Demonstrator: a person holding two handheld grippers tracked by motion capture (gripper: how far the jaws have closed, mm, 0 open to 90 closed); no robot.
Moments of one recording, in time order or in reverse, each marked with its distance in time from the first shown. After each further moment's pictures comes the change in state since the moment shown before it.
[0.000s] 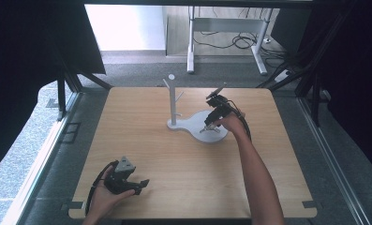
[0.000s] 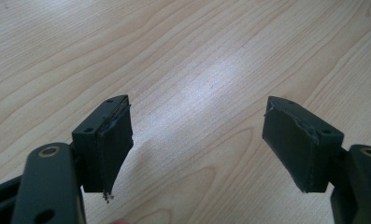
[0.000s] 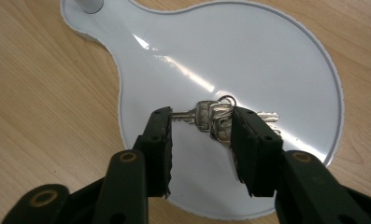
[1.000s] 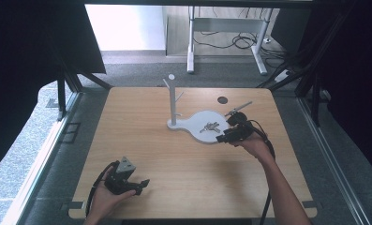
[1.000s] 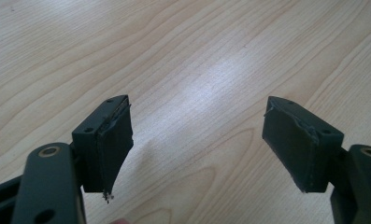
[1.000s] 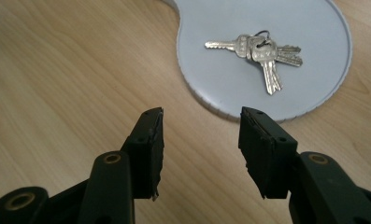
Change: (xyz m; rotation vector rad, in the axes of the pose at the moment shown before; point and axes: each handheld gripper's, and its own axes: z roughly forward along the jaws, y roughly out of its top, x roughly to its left) left arm -0.003 0.001 -0.001 0.005 0.024 0.005; right arm 0.017 -0.097 -0.060 -0.174 0.076 -0.104
